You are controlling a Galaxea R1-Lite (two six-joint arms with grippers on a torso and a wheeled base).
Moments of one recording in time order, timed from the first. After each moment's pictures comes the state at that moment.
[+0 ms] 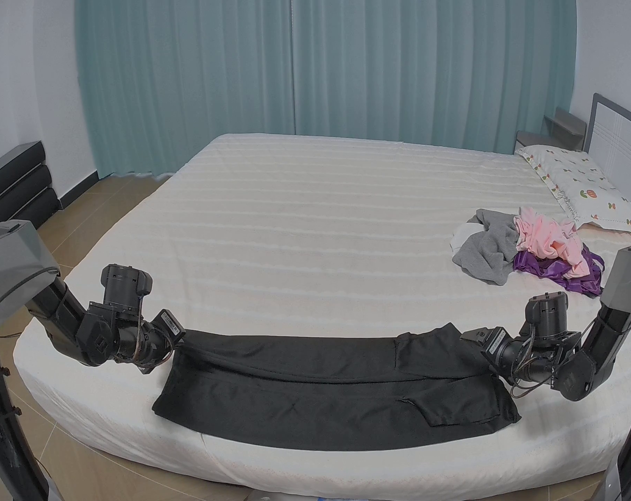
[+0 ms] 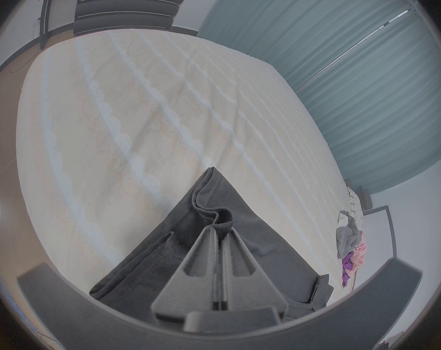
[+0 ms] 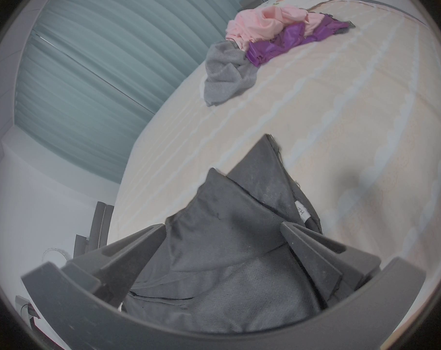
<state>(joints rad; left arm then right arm) -0.11 2.07 -0.77 -0.49 -0.05 -0.89 0.19 2.11 -0.45 -0.97 0.05 0.88</state>
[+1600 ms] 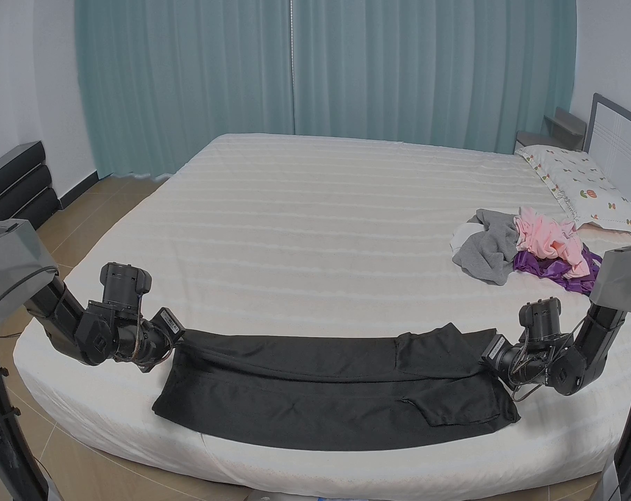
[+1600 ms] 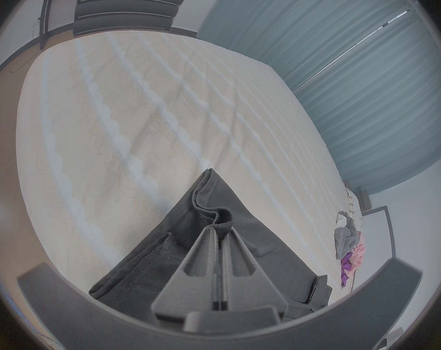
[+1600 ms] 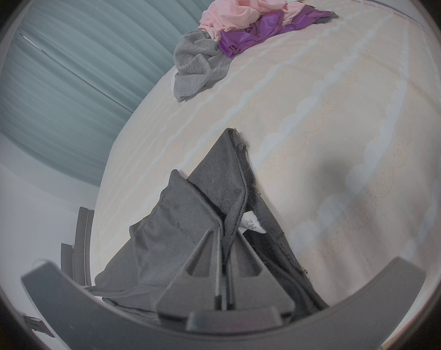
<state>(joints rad) -0.11 2.07 -0.77 -0.49 -0.05 -0.89 0.15 2.19 -0.51 -0.90 0.02 0.88</state>
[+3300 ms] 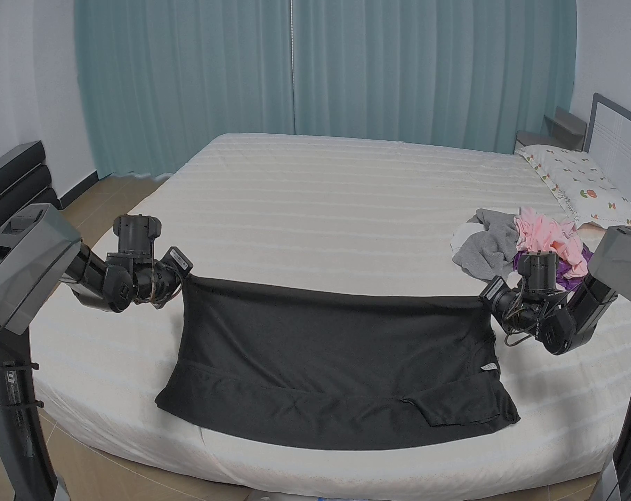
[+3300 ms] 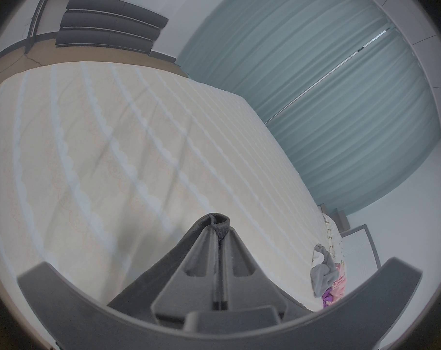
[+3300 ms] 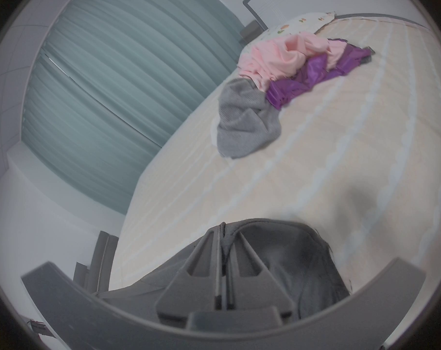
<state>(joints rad) -0.06 2.26 -1.24 -0.46 -0.05 -0.88 0.11 2.23 -0.83 -0.88 -0.03 0.88</state>
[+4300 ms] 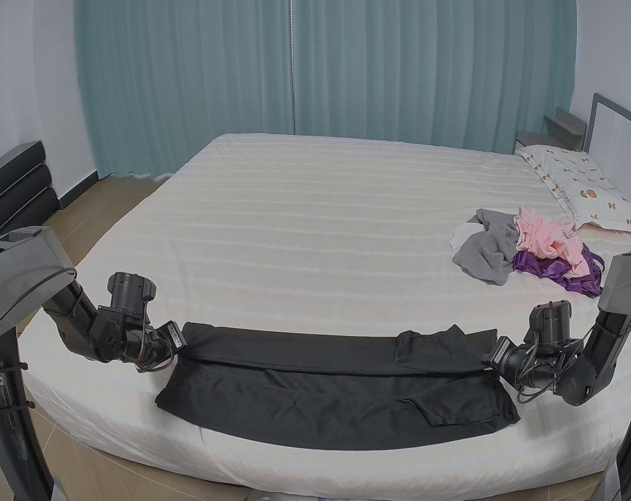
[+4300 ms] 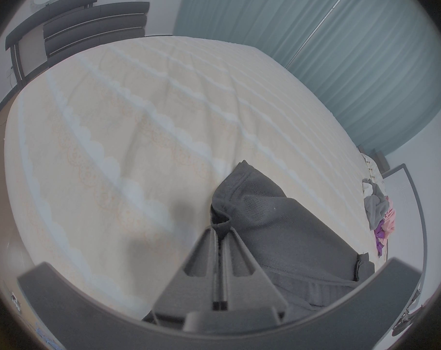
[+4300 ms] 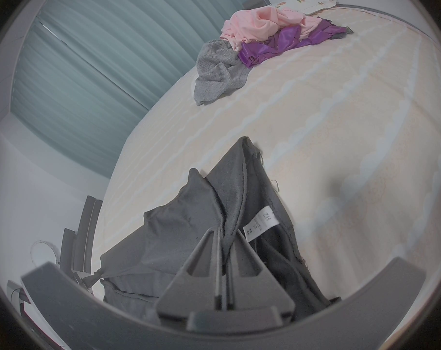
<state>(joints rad) -0.07 2.20 -0.85 -0.46 -0.06 -0.62 0.15 2.14 -0.41 -1.02 0.04 0.80</state>
